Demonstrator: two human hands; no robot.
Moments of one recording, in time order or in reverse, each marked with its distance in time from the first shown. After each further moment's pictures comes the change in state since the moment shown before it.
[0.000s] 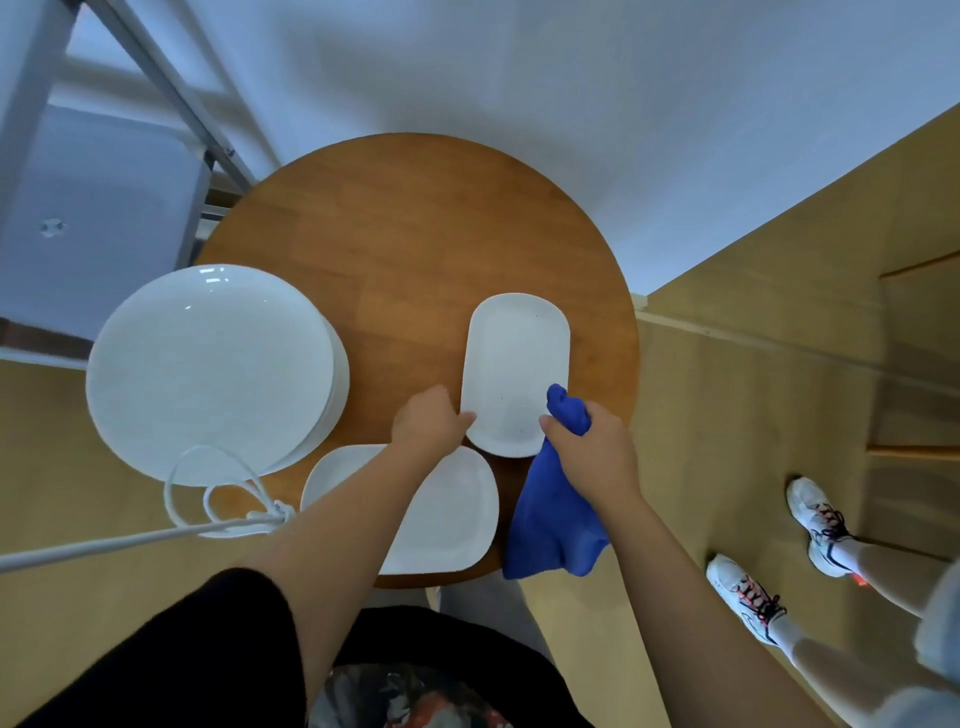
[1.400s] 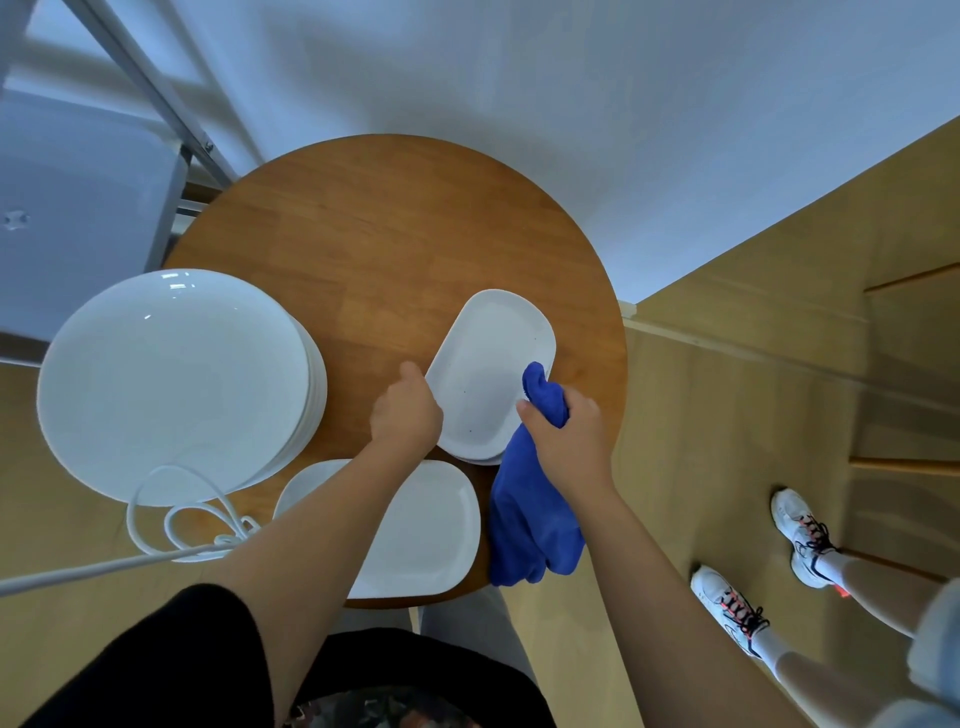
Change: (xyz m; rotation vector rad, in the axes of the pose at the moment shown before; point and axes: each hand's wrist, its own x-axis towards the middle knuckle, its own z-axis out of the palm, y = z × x) left_hand 0.022 0.017 -0.007 -0.026 0.196 -0.077; right_hand 0.029 -0.010 0.006 0.111 0.035 -0.133
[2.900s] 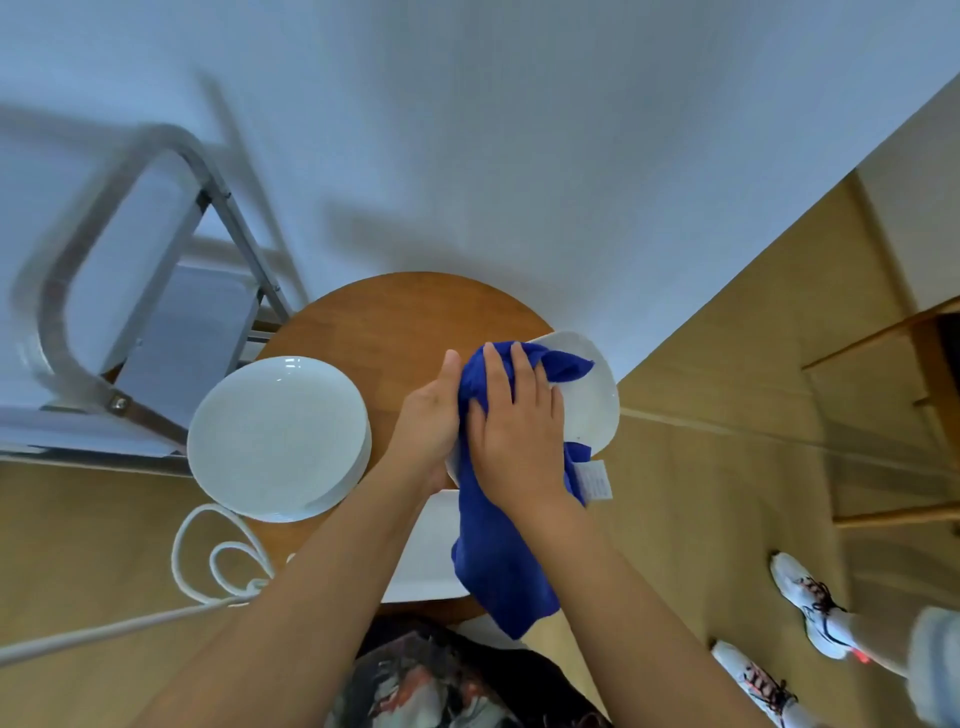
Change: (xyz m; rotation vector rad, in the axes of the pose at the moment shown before) left_hand -0.163 0.034 -0.138 -1.147 -0.191 0.139; right_hand -0.113 -0.136 -0.005 -0.661 0.226 -0.525
